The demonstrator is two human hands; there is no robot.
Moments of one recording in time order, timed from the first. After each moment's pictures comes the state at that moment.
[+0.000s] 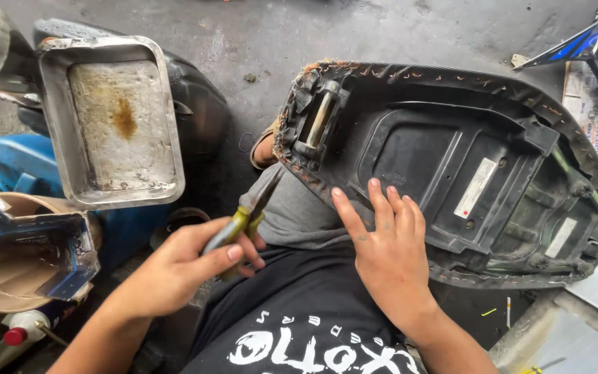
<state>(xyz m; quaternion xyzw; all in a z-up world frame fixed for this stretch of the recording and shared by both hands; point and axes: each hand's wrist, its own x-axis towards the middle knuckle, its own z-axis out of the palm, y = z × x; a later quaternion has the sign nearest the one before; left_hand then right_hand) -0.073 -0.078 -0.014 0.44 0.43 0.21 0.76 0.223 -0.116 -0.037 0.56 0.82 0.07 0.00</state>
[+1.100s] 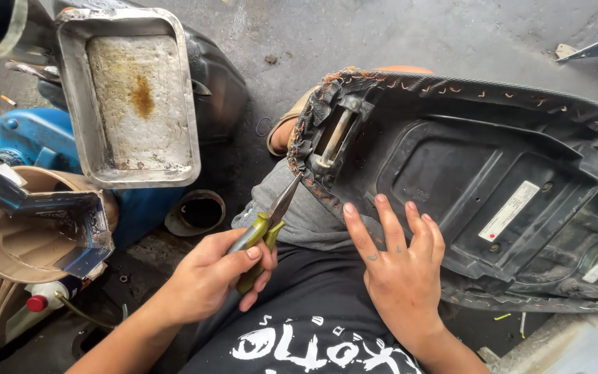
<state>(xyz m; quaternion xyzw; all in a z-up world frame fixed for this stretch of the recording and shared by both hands) -0.056 -0.116 -0.022 0.26 0.45 0.24 0.82 0.219 -0.139 -0.040 0.56 0.83 0.06 -0.03</state>
